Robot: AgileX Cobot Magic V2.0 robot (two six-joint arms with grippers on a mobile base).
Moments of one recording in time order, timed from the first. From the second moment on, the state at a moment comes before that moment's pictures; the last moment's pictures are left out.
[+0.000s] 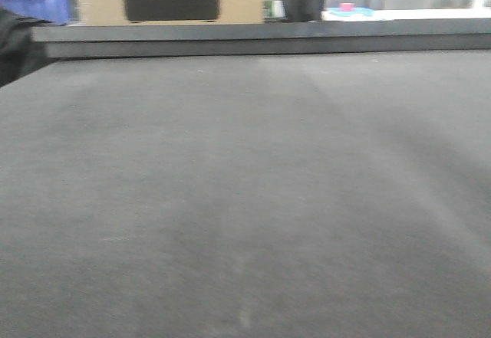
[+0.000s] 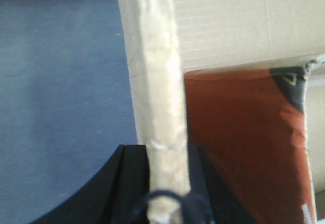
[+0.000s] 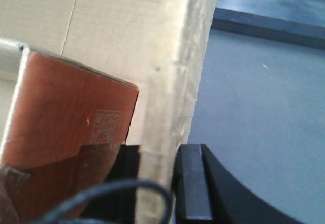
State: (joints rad) left arm -0.33 1.55 -2.07 0.06 1.21 -0.21; right arm 0.24 1.43 -1.87 0.18 1.04 -0.15
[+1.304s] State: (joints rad) left arm -0.33 1.56 -2.07 0.07 1.22 -0.21; right arm 0.24 1.46 -1.87 0.19 1.03 -0.16
